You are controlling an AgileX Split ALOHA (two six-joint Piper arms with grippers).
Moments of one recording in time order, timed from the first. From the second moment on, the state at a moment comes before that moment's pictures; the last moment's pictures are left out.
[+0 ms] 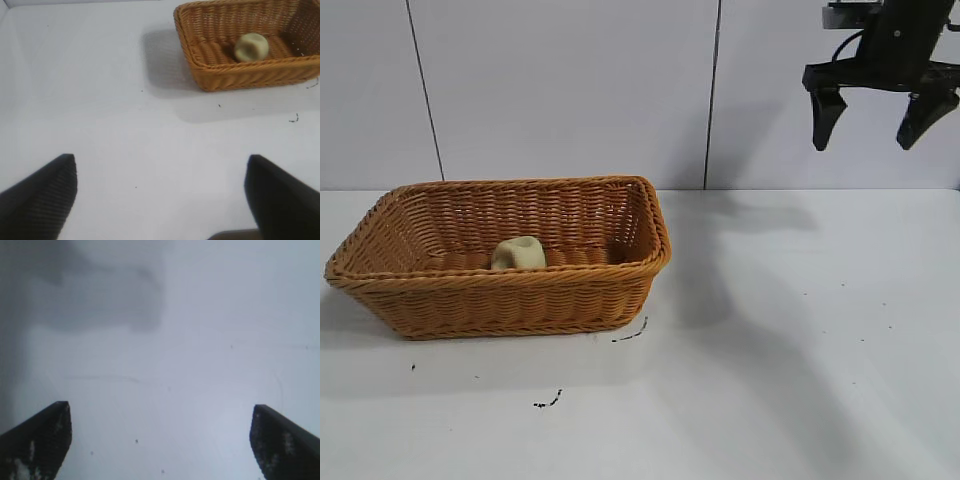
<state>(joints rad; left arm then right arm) -0.06 0.00 -0.50 0.04 1.06 0.03 0.02 2.27 -2.14 -0.02 1.20 -0.04</state>
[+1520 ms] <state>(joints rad) -0.06 0.00 -0.50 0.04 1.06 0.03 0.02 0.17 -0.49 0.06 1.04 -0.03</state>
